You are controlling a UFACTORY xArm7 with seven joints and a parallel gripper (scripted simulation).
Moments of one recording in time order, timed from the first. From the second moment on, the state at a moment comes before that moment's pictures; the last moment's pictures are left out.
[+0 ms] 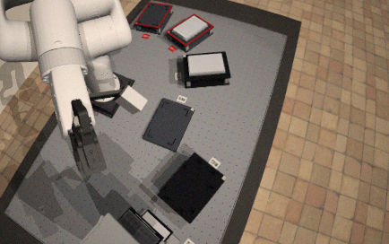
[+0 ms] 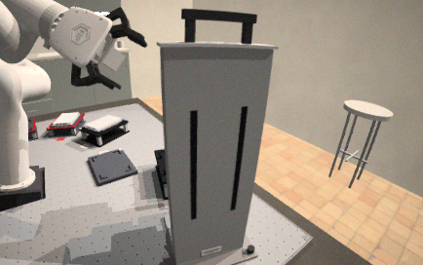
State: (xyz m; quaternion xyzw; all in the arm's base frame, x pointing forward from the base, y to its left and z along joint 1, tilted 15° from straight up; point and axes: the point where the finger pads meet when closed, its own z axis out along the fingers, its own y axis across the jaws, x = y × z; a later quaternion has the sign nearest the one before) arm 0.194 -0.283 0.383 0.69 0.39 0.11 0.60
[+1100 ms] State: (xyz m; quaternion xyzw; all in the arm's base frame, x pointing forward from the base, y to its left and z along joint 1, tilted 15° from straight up) arm 0.186 -0.265 0.380 0.69 0.38 0.11 0.60
